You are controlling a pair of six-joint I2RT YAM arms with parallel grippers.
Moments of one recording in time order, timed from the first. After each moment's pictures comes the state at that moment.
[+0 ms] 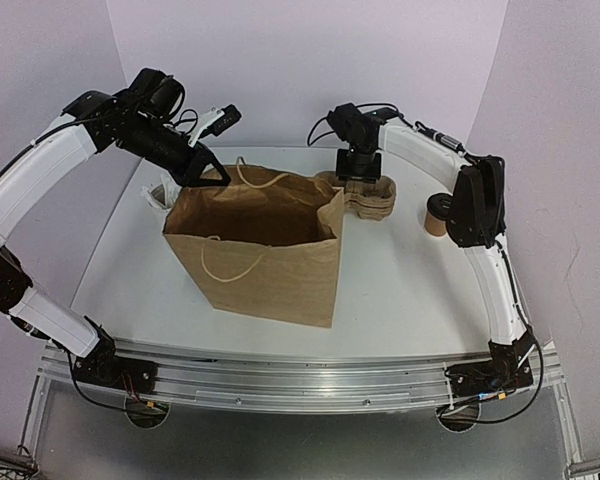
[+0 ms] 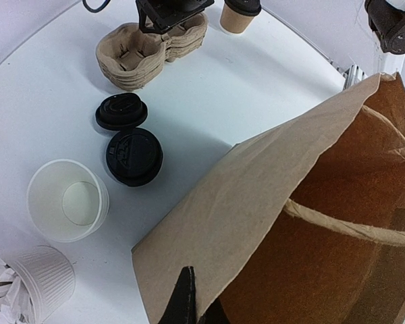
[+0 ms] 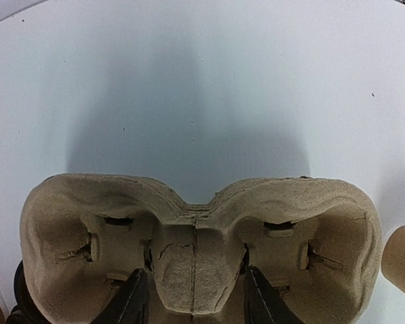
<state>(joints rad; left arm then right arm) -0.63 1.46 1.60 -1.04 0.43 0.16 0.61 2.42 2.33 -1.09 0.32 0.66</state>
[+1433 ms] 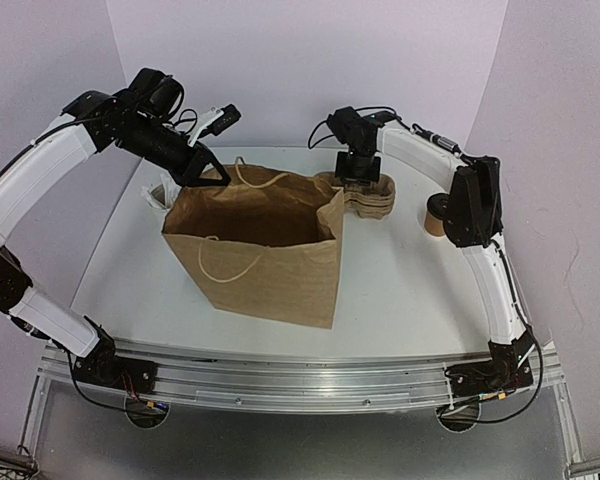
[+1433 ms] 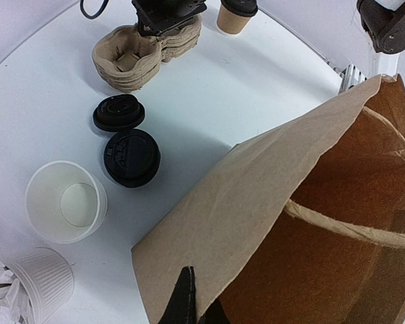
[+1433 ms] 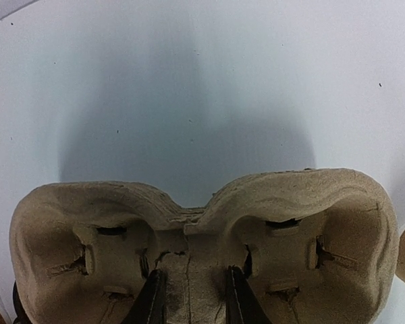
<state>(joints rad) -0.62 1.46 1.60 -1.04 0.45 0.17 0.60 2.45 2.34 -1.08 0.31 0.69</state>
